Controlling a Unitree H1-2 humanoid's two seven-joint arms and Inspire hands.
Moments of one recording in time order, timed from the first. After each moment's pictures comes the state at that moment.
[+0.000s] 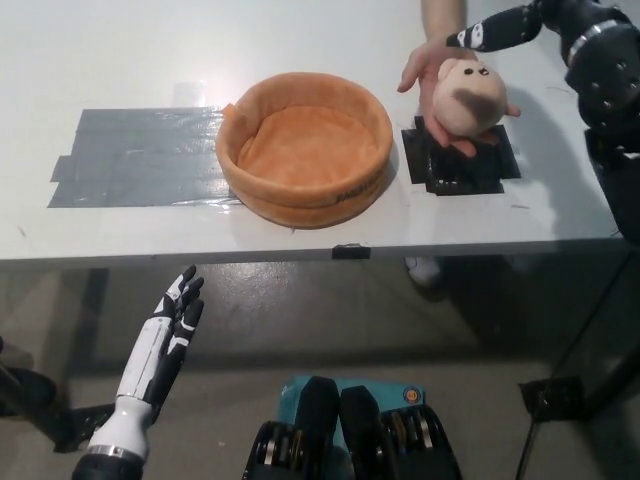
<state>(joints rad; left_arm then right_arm) -0.07 0.15 -0.05 -0.07 0.17 0.03 -0.03 -1.08 -0.32 0.26 0.42 -0.43 0.37 0.23</state>
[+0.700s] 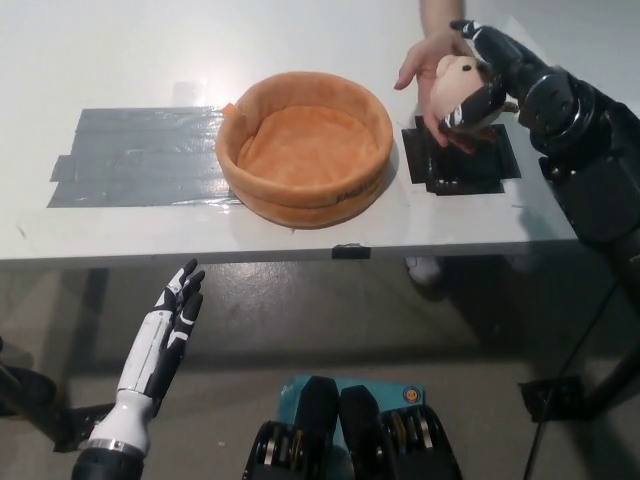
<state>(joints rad) -0.08 0.15 -0.05 -0.07 0.17 0.03 -0.03 -1.10 -0.28 0.37 0.75 -0.44 0.37 0.25</state>
